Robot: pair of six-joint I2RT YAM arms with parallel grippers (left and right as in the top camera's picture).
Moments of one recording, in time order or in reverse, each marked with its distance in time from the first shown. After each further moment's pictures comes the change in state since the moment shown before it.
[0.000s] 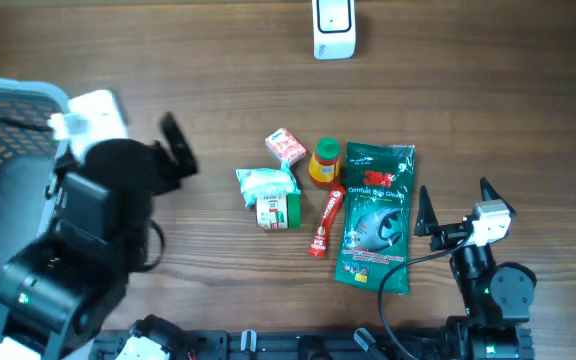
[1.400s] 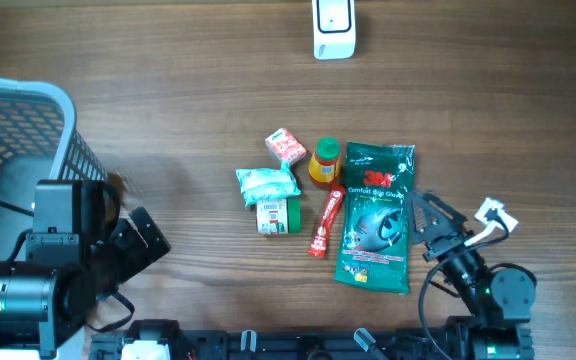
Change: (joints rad) left arm 0.404 -0.040 -0.062 -0.627 0.472 -0.101; right arm 0.000 0.003 0.014 -0.016 -0.354 0.982
